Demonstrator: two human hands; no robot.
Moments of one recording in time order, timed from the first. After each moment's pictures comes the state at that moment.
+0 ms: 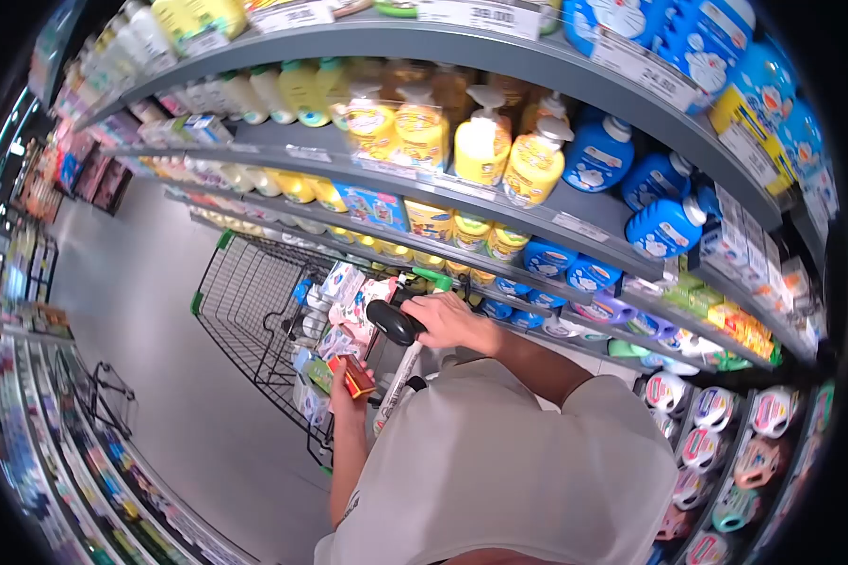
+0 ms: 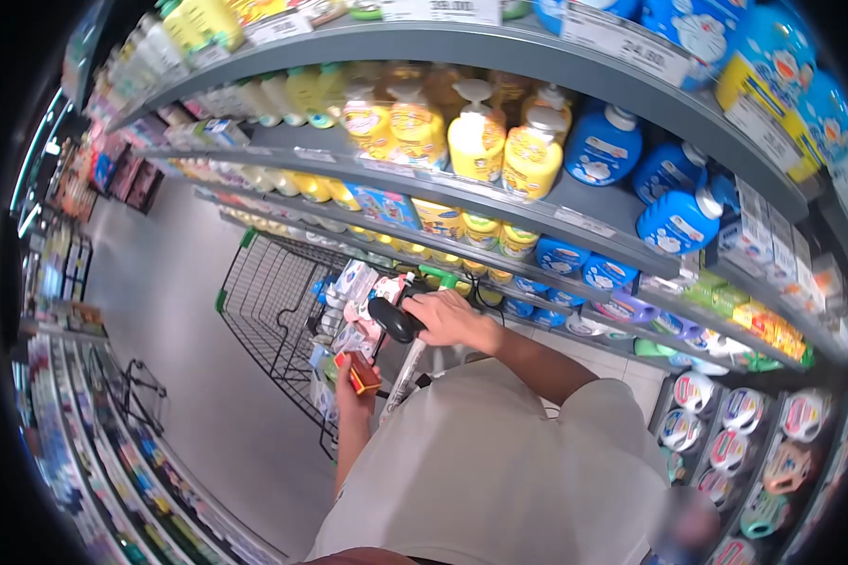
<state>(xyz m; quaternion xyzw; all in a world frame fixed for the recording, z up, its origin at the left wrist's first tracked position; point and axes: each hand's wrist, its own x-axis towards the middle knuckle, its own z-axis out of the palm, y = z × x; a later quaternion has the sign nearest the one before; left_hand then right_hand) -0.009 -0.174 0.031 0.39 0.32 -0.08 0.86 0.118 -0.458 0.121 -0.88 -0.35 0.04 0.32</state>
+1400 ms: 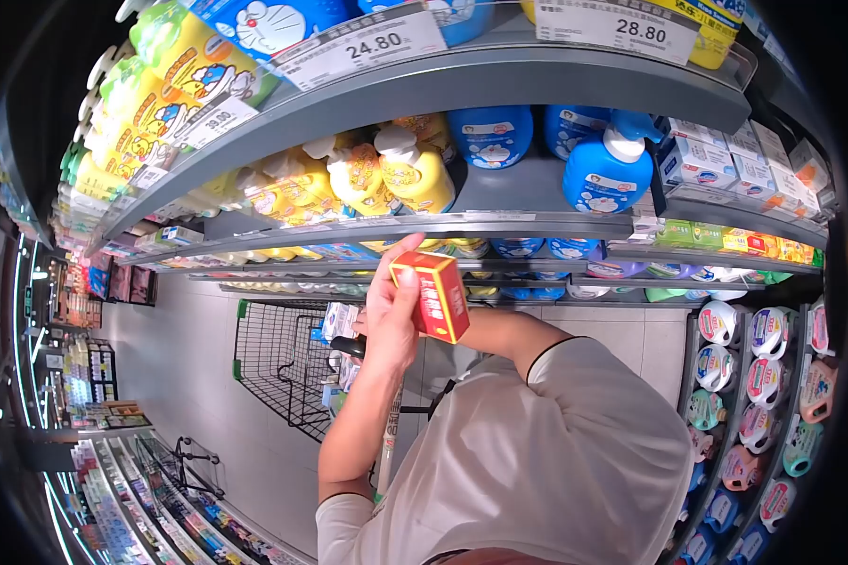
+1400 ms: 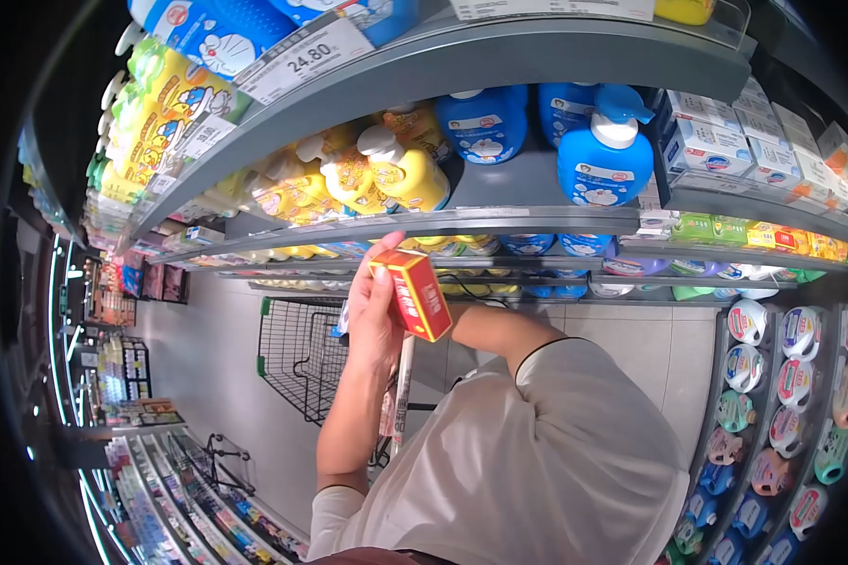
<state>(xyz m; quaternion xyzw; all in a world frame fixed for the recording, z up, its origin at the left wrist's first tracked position) 0.120 -0.441 0.273 0.54 -0.10 -0.21 0.81 0.155 -0.504 0.015 -0.84 -0.44 0.03 0.30</state>
